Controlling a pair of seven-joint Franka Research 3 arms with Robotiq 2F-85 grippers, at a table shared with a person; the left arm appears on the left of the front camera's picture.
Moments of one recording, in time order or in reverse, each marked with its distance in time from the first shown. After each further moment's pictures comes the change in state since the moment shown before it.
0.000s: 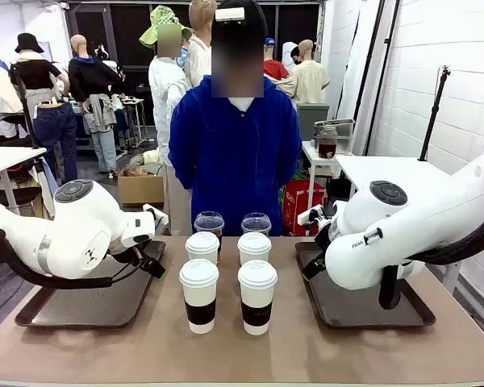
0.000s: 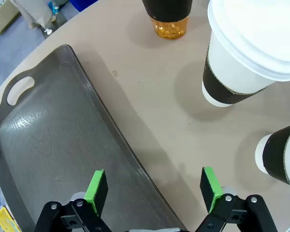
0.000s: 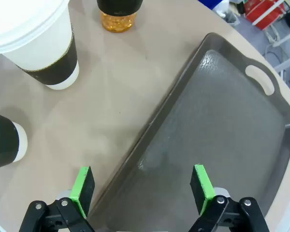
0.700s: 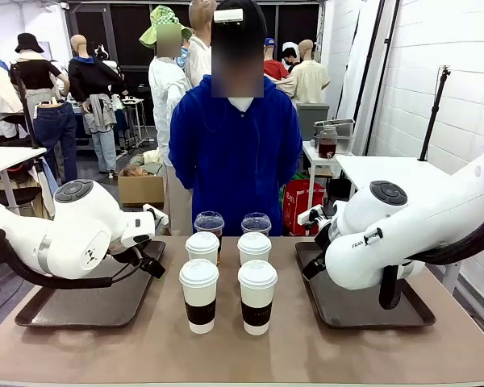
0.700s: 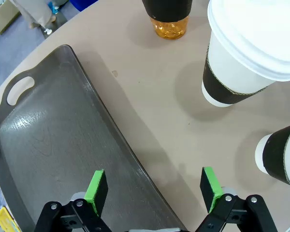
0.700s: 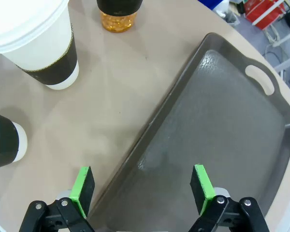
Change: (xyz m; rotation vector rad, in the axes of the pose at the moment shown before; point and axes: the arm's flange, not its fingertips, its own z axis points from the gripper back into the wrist) left arm 0.000 0.000 0.000 0.000 0.000 0.000; right arm 0.000 0.000 0.000 0.000 0.000 0.000
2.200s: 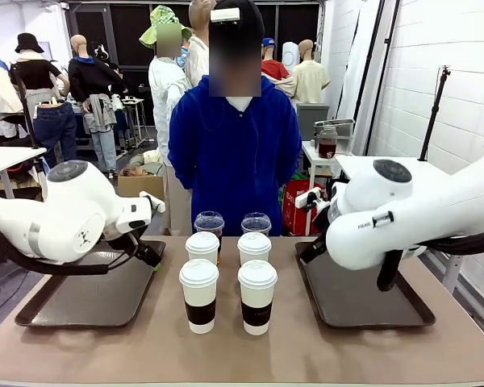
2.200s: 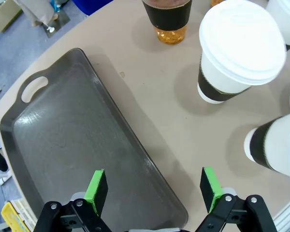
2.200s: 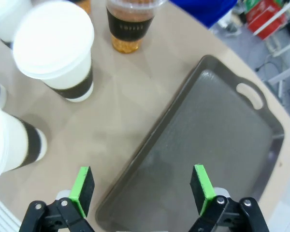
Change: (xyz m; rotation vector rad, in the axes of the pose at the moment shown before) left arm 0.016 0.004 0.049 0.005 0.026 -0.005; right arm 0.033 0.000 0.054 0.020 -0.026 0.035
